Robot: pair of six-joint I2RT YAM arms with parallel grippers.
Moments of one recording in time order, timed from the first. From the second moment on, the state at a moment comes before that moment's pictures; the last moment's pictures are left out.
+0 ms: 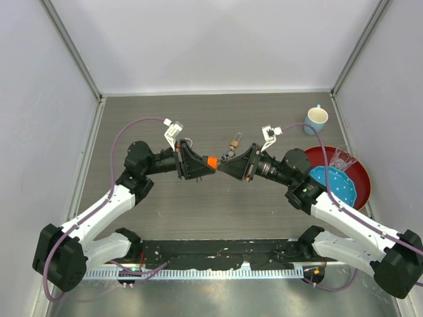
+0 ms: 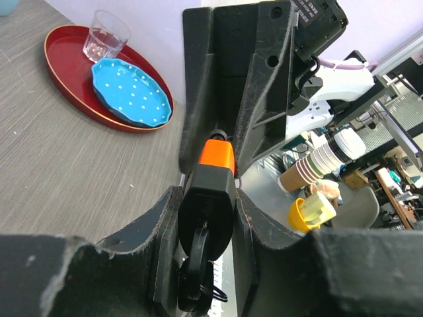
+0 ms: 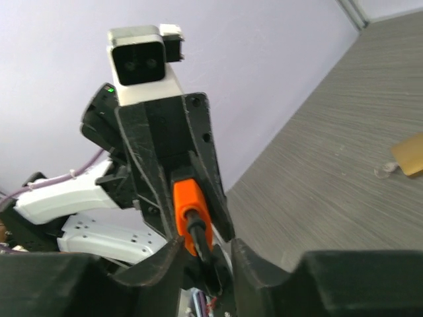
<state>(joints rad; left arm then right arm) -0.52 1.06 0.65 0.56 0.92 -0.82 0.68 0.94 0.62 0.43 -0.51 0.87</state>
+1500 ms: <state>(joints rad) -0.52 0.99 0.66 0.31 0.92 -0.82 0.66 0.86 0.69 0.16 -0.63 0.61</state>
